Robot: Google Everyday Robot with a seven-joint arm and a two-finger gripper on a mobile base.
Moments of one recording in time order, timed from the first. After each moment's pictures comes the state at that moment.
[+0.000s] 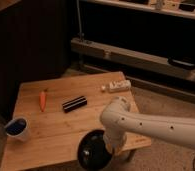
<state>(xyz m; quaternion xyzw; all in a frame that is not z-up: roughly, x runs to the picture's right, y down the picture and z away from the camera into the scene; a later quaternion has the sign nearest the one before) 0.048 0.294 0.649 -0.33 -0.27 -0.58 0.69</state>
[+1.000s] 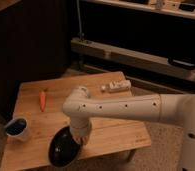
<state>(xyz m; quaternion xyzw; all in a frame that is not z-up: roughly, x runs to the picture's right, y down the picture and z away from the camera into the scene) -0.070 0.228 0.704 -0.31 -0.29 -0.61 0.67</state>
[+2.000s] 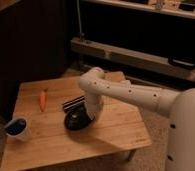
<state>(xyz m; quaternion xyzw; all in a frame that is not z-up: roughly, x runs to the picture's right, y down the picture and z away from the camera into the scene) 0.036 0.147 0.784 -0.37 -0.21 -0.46 0.78</state>
